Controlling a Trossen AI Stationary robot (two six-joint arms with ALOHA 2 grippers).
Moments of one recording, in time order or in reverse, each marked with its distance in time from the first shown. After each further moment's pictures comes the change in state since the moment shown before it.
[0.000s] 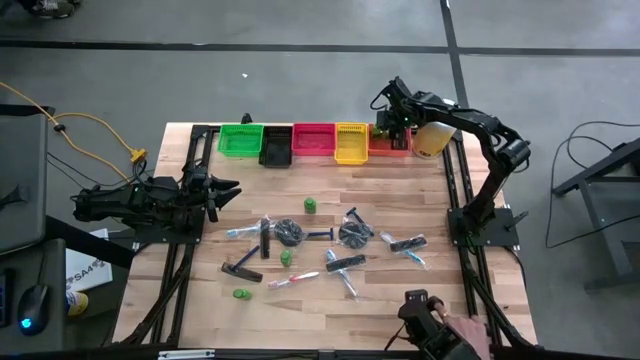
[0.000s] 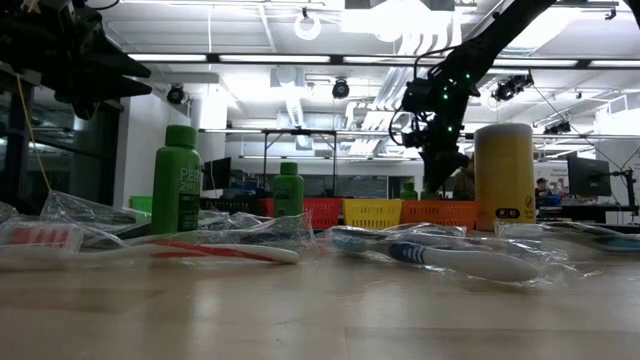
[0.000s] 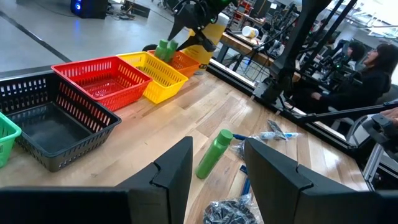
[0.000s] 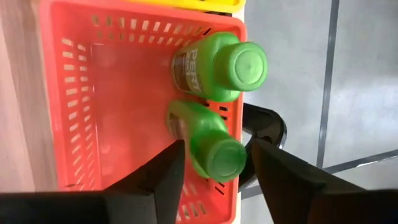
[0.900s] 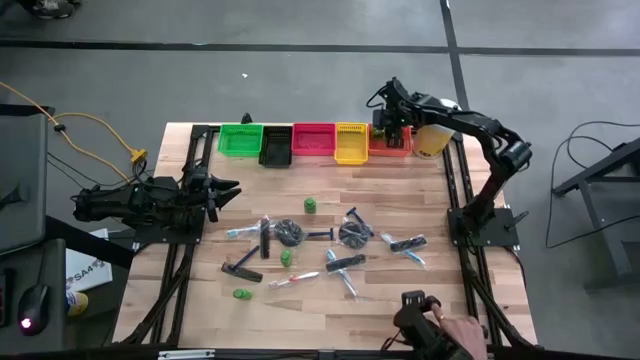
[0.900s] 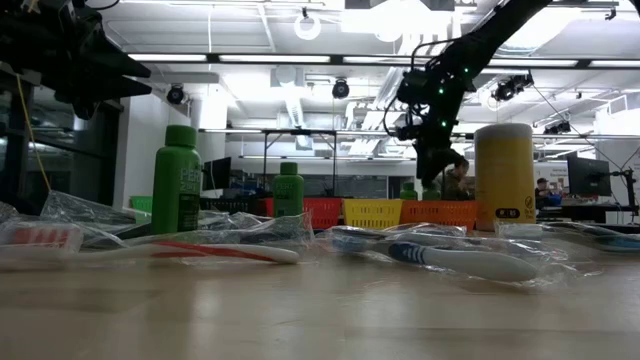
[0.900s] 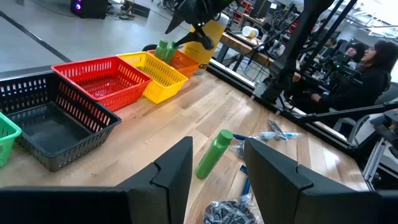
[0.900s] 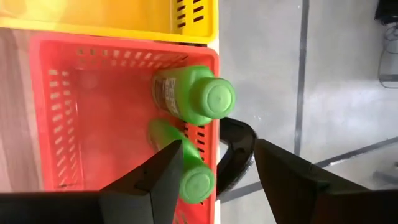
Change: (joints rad) left arm 0.000 0.000 0.000 0.000 0.000 0.000; right arm 0.052 -0.026 0.000 0.054 0.075 0.019
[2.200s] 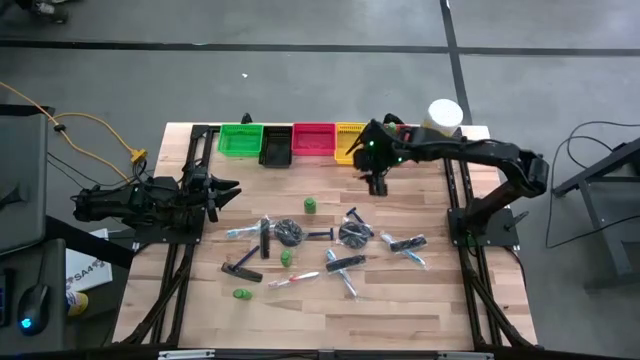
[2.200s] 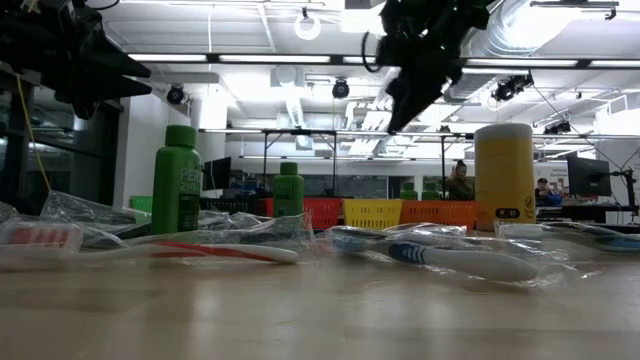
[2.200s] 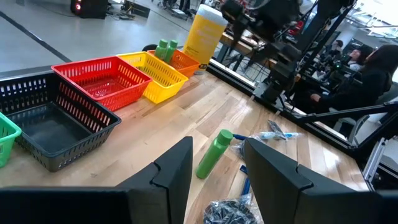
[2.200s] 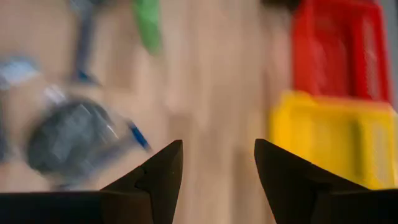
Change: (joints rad) left arm 0.000 0.000 0.000 0.000 0.000 0.000; right arm 0.504 -0.209 -0.024 -0.117 -0.303 0.487
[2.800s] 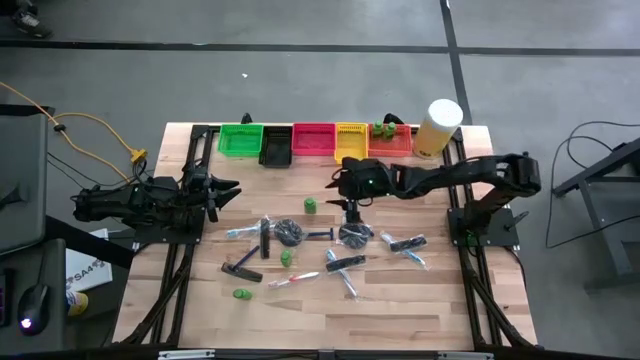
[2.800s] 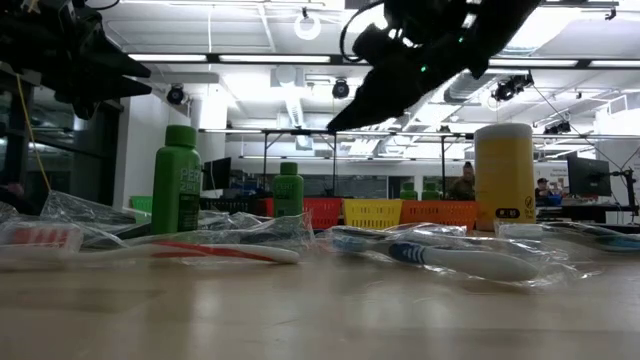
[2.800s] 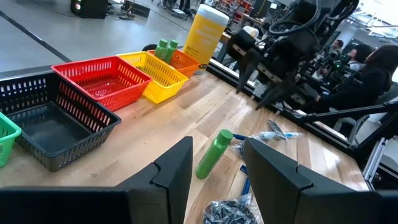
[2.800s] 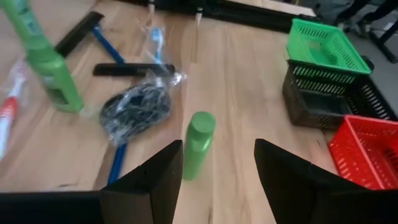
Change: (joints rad) left arm 0.000 0.000 0.000 0.000 0.000 0.000; right arm 0.199 0.073 -0.341 0.894 0.048 0.172
